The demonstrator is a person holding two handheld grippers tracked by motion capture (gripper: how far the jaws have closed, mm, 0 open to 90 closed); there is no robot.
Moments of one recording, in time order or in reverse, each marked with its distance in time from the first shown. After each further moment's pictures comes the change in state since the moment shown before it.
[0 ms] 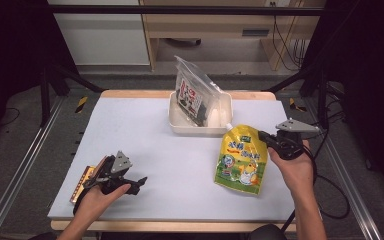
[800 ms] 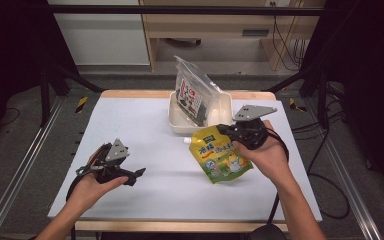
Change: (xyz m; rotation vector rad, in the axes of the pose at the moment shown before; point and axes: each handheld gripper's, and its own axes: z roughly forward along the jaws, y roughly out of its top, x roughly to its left) left arm 0.015 0.038 -0.025 -0.022 -0.042 0.051; right arm 0.084 0.071 0.019 0.004 0.285 -0.288
